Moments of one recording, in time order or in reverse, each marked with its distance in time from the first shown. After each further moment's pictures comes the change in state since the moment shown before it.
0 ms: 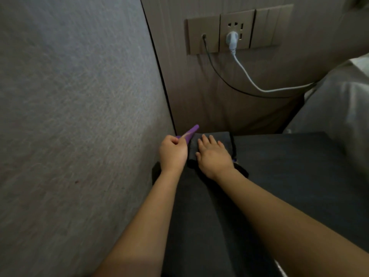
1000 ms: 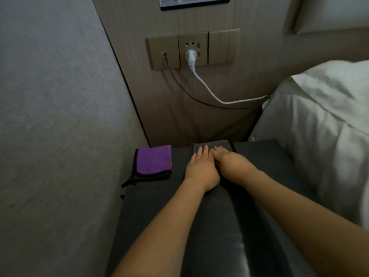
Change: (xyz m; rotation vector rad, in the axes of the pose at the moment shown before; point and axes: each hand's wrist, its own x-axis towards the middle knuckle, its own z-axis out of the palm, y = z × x) left_hand -0.066 0.030 0.115 0.932 -0.682 0.605; right_hand -0.044 0.132 -0.044 0.001 -0.140 -0.018
